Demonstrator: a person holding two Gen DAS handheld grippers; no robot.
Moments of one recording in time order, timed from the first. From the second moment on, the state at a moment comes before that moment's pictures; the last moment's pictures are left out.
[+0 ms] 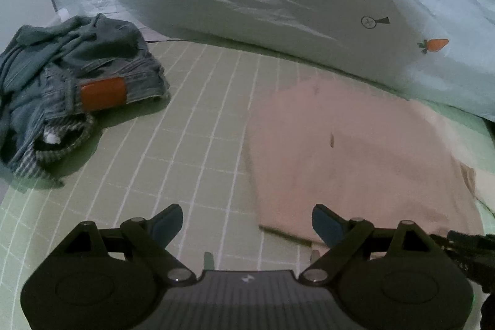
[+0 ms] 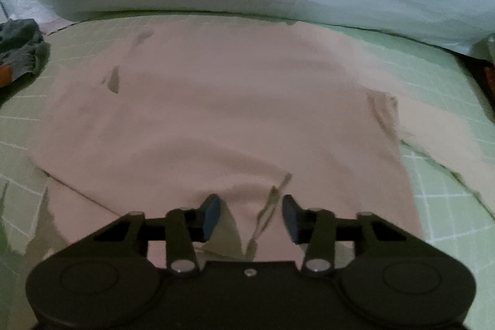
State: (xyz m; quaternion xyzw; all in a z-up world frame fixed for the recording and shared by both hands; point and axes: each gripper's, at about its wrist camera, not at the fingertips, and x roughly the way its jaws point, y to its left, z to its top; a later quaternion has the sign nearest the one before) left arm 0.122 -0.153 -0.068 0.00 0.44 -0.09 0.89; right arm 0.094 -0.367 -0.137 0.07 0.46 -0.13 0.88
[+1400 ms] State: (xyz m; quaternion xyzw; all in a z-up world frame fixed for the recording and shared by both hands) left arm 0.049 -0.102 -0.018 -0.05 0.36 -0.09 0.93; right arm -0.011 -0.361 -0.070 0.10 0.28 -0.26 0.92
